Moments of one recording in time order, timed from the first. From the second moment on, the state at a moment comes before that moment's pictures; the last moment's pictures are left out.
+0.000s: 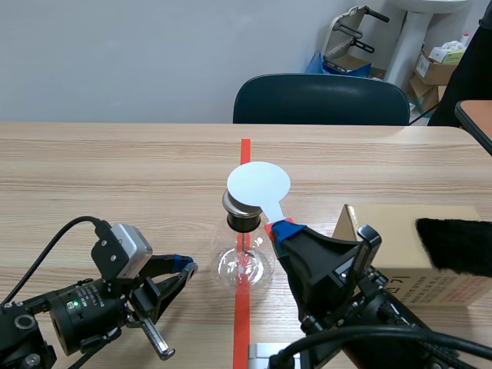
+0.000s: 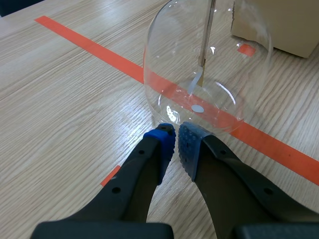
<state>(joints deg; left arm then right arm) -0.3 -30.5 43.2 61.9 -10.3 -13.9 -35.0 -30.8 14.8 -14.7 92.6 -87.6 -32.7 21.7</state>
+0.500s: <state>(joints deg) -0.3 -30.5 43.2 61.9 -10.3 -13.9 -35.0 -30.8 14.8 -14.7 92.6 -87.6 -32.7 21.5</state>
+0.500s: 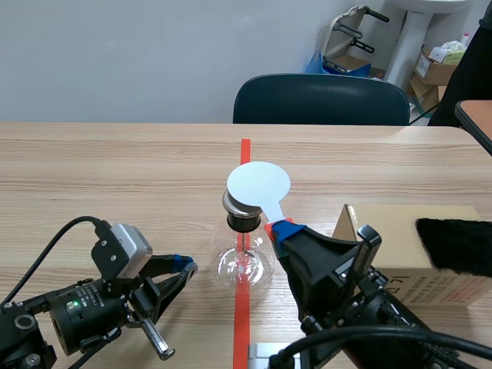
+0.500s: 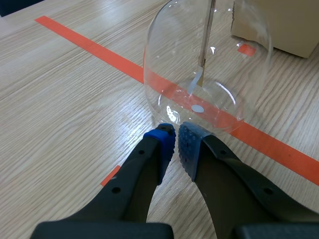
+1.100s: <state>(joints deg) -0.3 -30.5 43.2 61.9 -10.3 -13.9 -35.0 -30.8 14.8 -14.7 92.6 -87.3 -32.7 -4.9</state>
